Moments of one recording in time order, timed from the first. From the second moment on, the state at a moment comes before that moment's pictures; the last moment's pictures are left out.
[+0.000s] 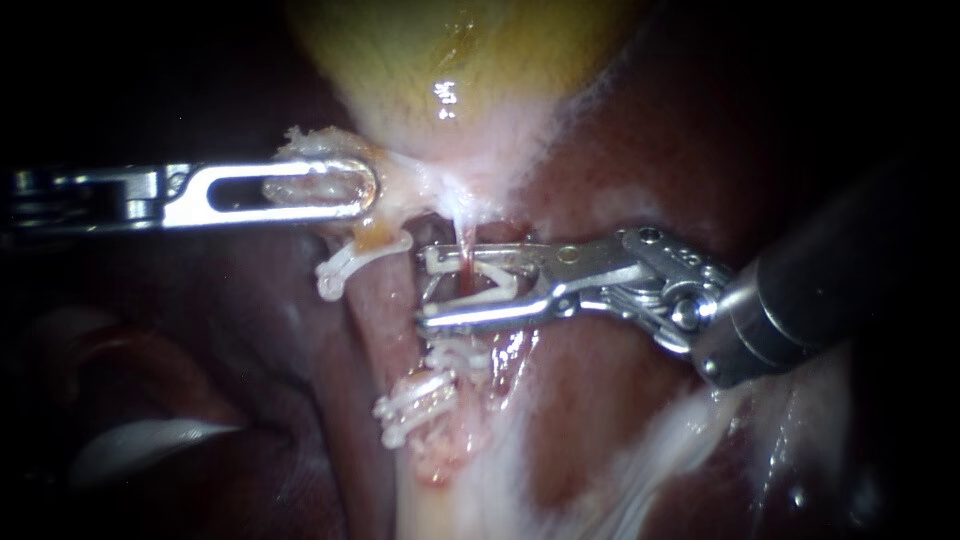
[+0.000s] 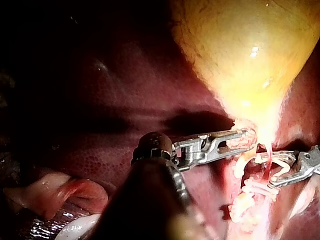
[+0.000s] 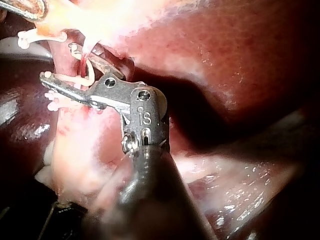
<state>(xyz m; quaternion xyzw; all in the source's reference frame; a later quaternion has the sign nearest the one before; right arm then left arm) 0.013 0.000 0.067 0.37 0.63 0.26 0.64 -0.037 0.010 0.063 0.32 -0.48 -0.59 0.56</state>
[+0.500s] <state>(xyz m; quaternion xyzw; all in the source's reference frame) 0.012 0.000 0.065 0.39 0.63 0.27 0.62 -0.037 0.010 0.063 0.32 -0.48 -0.59 0.56</state>
